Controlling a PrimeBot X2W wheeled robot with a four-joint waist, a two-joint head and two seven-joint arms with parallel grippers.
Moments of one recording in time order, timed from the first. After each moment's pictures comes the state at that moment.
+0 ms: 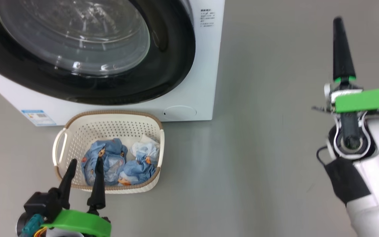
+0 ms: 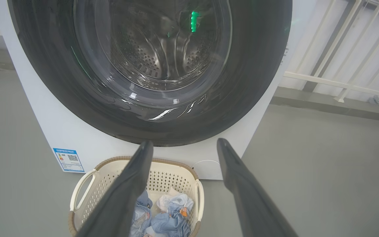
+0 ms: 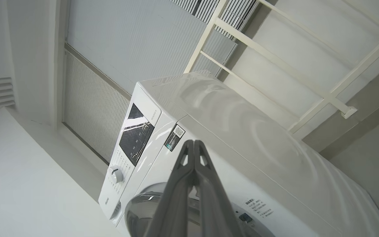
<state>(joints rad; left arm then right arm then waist) -0.10 0.06 -0.08 0.20 -0.32 -0.13 -0.26 -0.60 -0.20 0.15 0.20 1.24 0.13 -0.26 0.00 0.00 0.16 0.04</state>
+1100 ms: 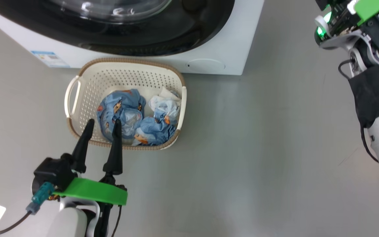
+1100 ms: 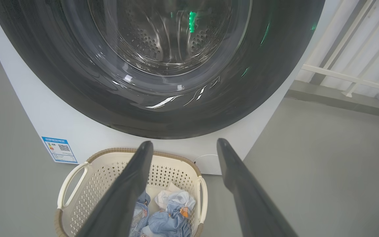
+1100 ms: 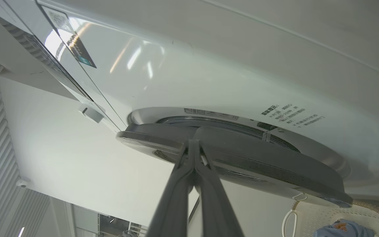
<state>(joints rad) -0.26 0.04 -0.17 0.16 -0.36 -0.13 -0.26 -1.09 -0.27 0.24 0.56 1.69 0.13 0.39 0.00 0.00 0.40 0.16</state>
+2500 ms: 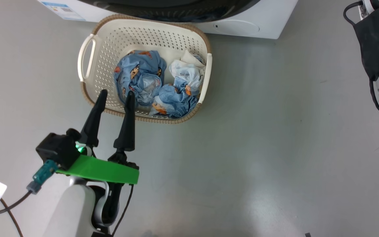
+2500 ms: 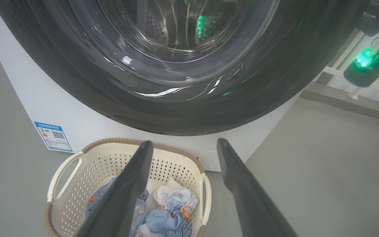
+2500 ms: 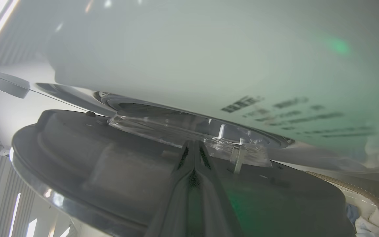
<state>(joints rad) -0.37 0.03 -0.24 0.13 -0.45 -0.13 -0.26 -1.37 -0.24 0.30 0.76 1.57 0.13 0.53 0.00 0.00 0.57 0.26</state>
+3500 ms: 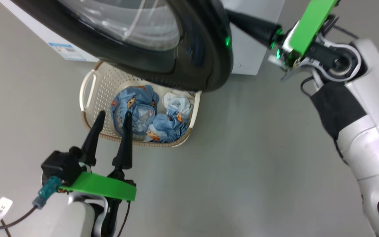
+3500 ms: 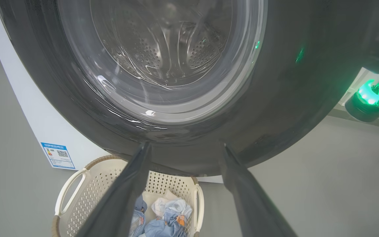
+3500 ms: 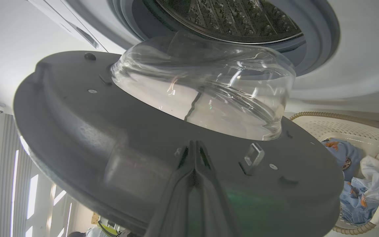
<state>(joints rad) -0.30 0.03 -0.22 0.15 -0.40 -0.13 -0.26 -1.10 -0.20 0.38 0.62 1.58 0.13 0.65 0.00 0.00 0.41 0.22</state>
